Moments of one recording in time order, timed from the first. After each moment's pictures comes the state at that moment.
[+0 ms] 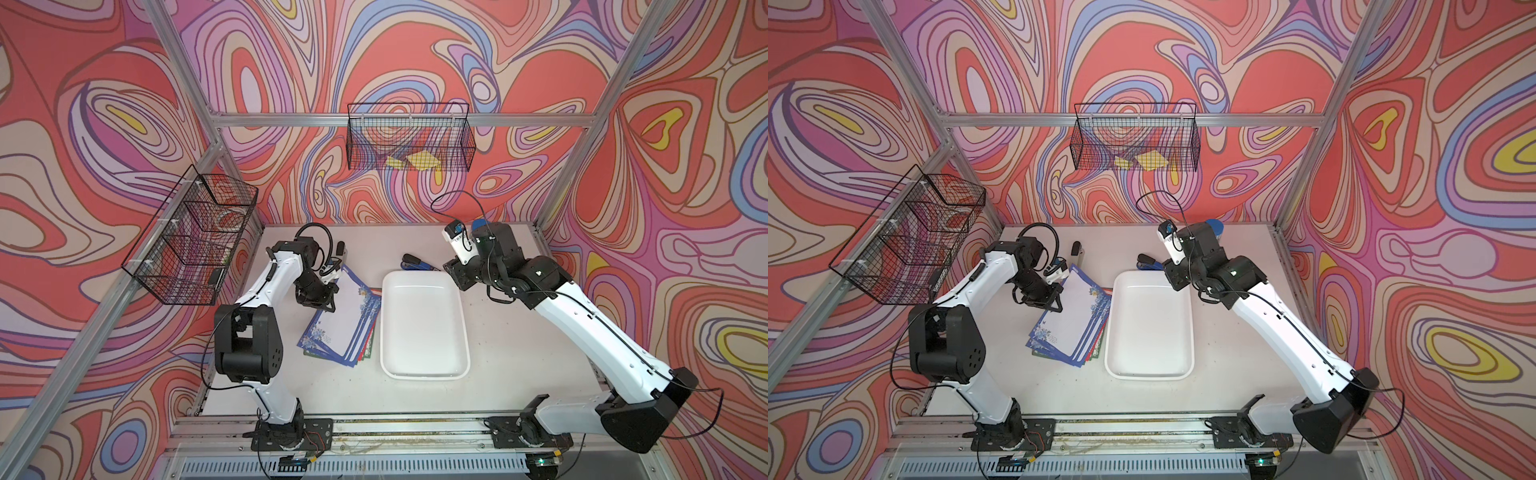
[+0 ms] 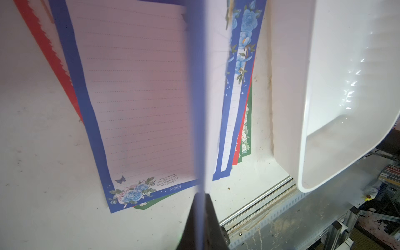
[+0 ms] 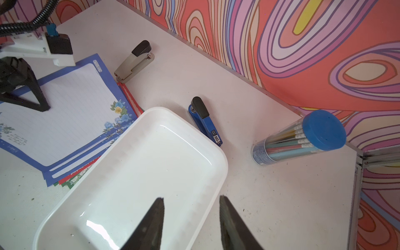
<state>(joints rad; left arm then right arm) -0.06 1.74 1.43 -1.29 0.36 0.22 0.58 1.34 1.49 -0.85 0.09 -0.11</state>
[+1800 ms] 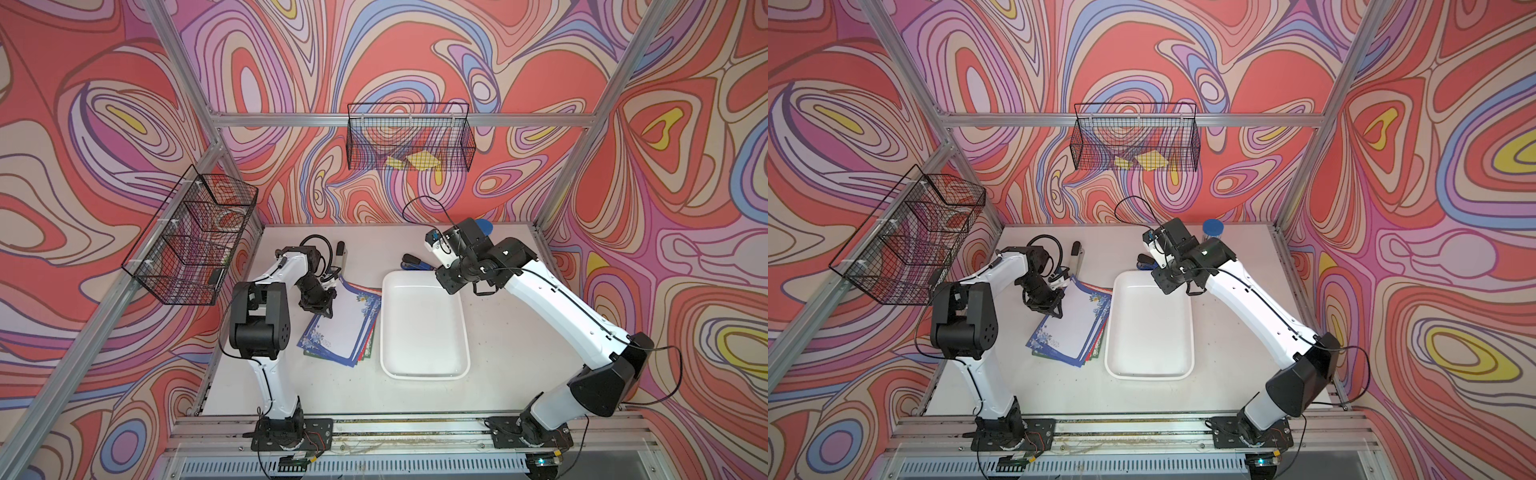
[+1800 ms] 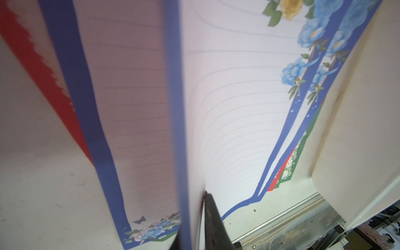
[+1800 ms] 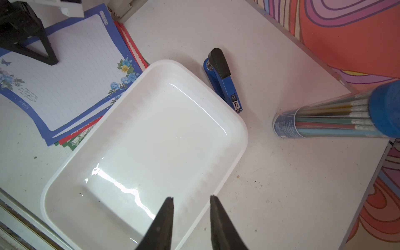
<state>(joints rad) -0.03 1.93 1.41 -1.19 0.29 0.22 0.62 1.57 1.69 -1.12 0.09 -0.10</state>
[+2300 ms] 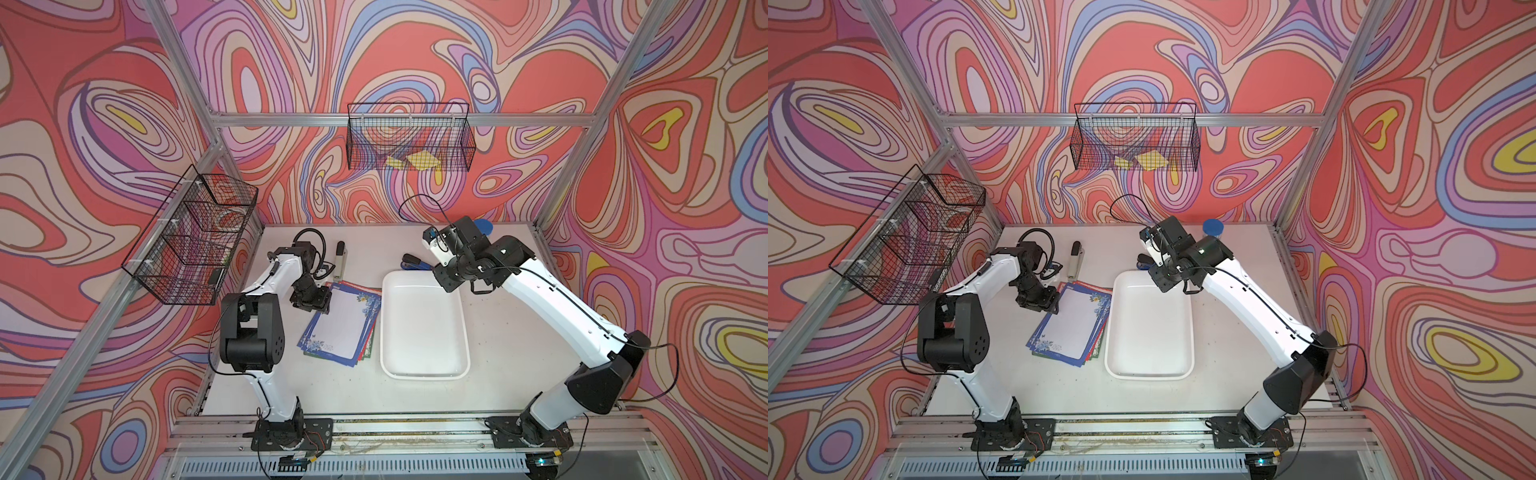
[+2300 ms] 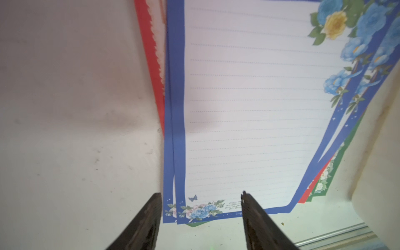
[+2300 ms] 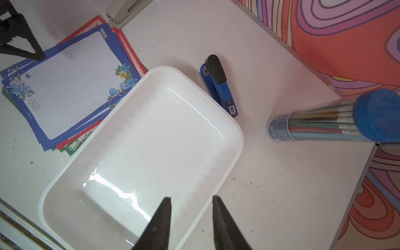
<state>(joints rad) -0.02 1.79 1.36 -1.11 0.11 0.18 0.64 1.58 1.74 -1.13 0.13 -0.09</state>
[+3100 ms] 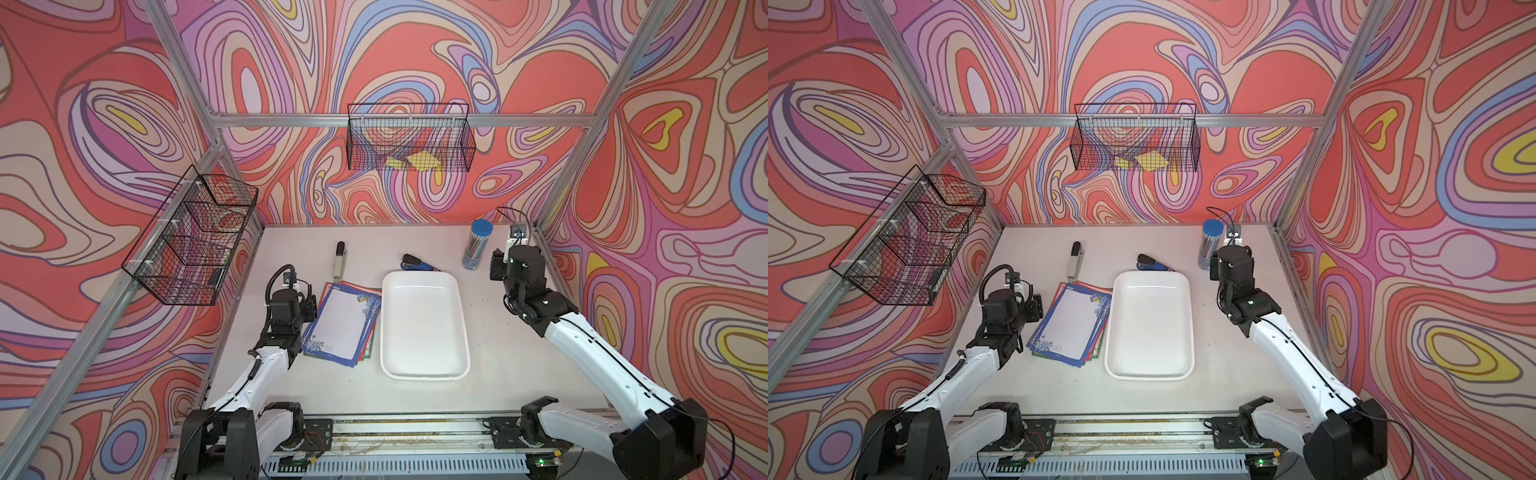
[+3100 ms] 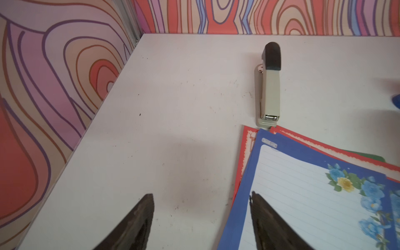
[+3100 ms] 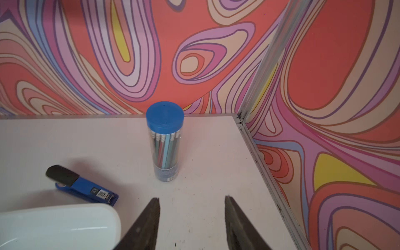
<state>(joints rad) -0.01 1.09 0.41 0.16 -0.18 -0.07 0.29 1.16 0.88 -0.10 0.51 0.04</state>
